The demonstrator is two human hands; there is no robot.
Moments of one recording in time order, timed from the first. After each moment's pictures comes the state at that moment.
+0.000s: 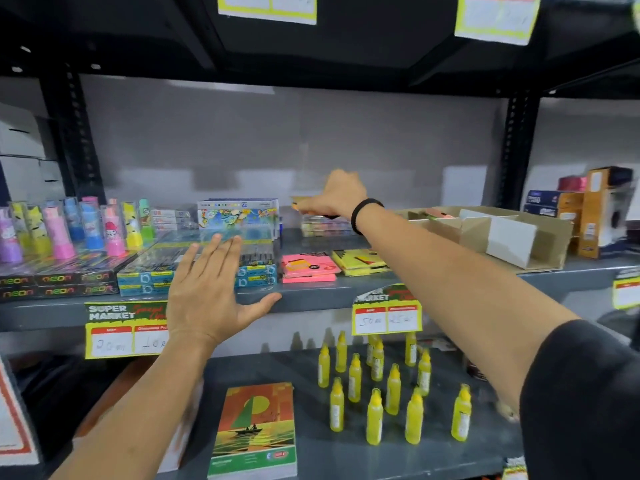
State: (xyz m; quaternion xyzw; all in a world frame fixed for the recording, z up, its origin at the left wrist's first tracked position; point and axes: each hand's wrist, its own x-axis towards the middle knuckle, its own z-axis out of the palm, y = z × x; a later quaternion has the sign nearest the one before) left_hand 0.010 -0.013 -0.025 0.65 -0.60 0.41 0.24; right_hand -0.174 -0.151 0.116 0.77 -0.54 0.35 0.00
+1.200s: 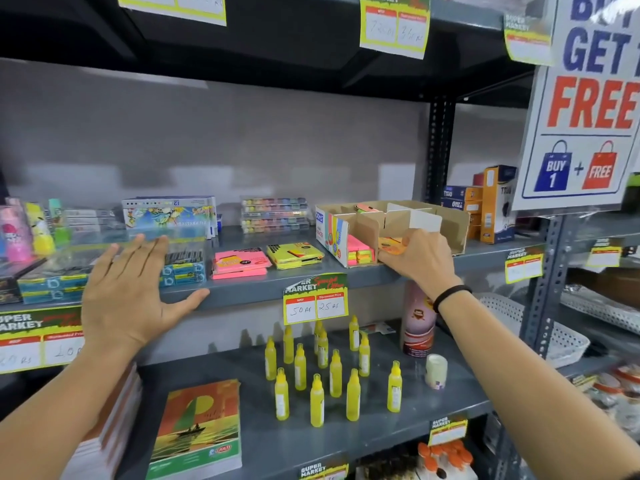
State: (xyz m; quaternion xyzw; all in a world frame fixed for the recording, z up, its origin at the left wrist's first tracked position) left_hand 0.010 -0.020 -0.030 0.63 -0.61 0.40 0.27; right_hand -0.397 -0.078 0.018 0.63 -0.66 0.40 0.11
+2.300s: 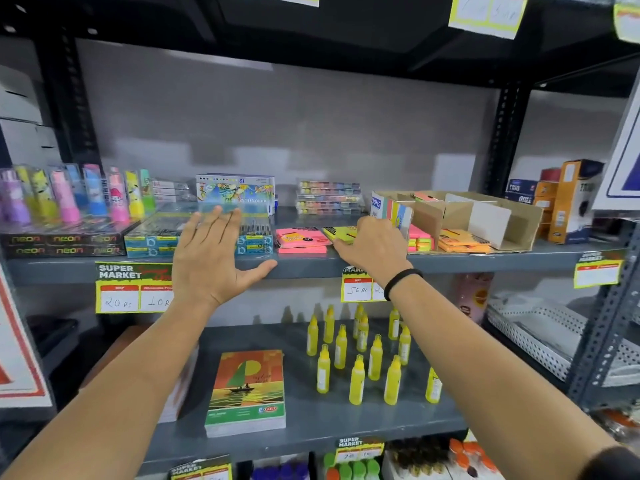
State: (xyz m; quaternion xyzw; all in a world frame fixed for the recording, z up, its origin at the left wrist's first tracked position) left_hand 0.006 -0.010 -0.027 0.65 -0.61 0.37 0.25; right_hand -0.239 -0.065 0.021 0.72 -0.60 0.33 0.13
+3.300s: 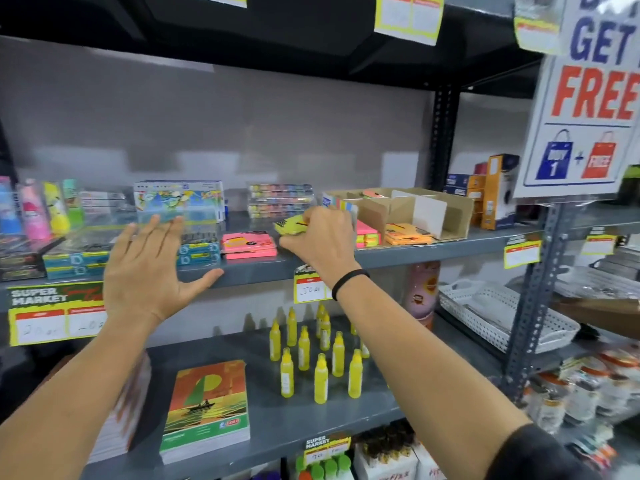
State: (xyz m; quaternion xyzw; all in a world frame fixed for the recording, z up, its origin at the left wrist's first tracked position) left_hand 0.015 -0.022 -0.031 0.62 -0.61 0.41 0.26; right_hand -0.238 -0.043 0.032 0.71 -0.56 0.42 0.13
